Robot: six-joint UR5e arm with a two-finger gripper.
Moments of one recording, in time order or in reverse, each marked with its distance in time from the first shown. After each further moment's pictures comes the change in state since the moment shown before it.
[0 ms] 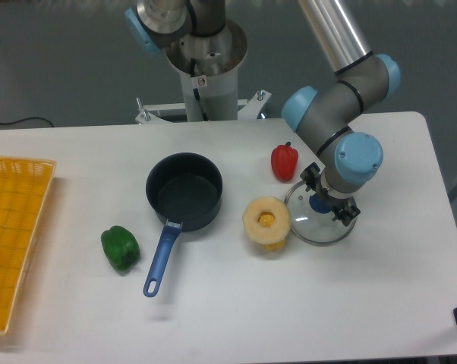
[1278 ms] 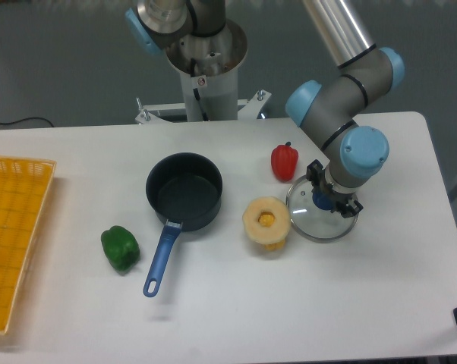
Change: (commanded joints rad) arm 0.015 0.005 -0.012 -0.023 0.000 -0.003
